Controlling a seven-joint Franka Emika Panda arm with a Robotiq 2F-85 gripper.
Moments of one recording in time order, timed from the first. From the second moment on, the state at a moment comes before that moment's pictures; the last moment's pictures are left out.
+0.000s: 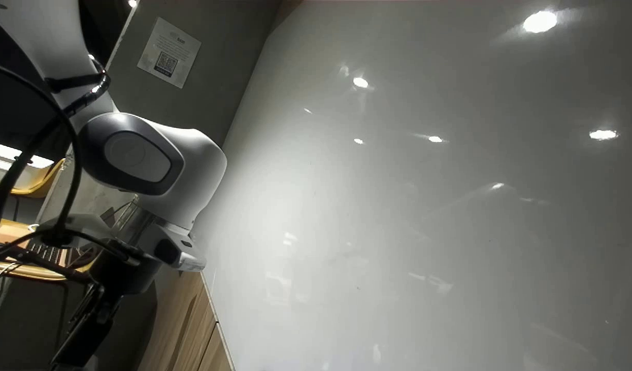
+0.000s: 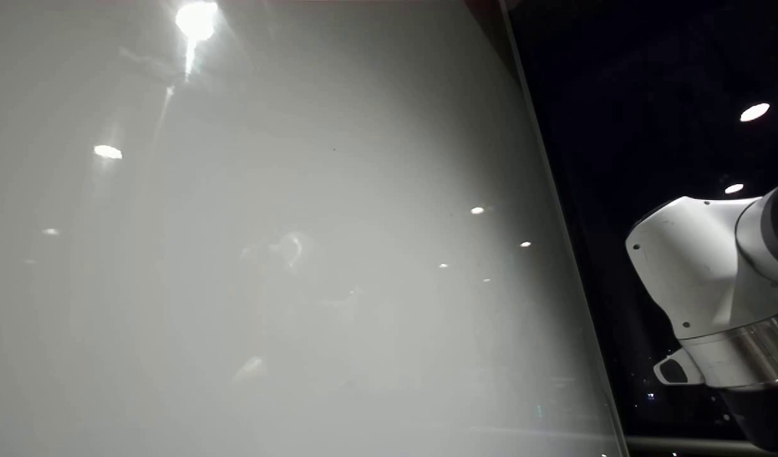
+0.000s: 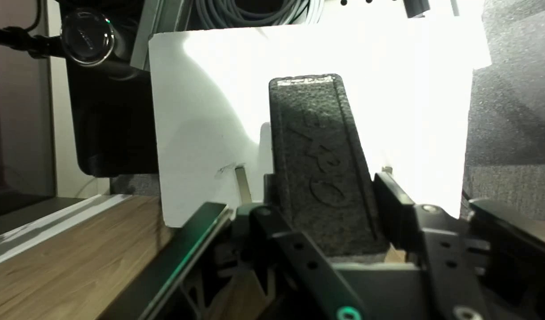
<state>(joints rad) 0.02 -0.42 0.08 -2.75 -0.08 2.13 0.15</state>
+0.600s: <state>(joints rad) 0.03 -0.33 0.08 -2.76 -0.07 2.20 0.10</state>
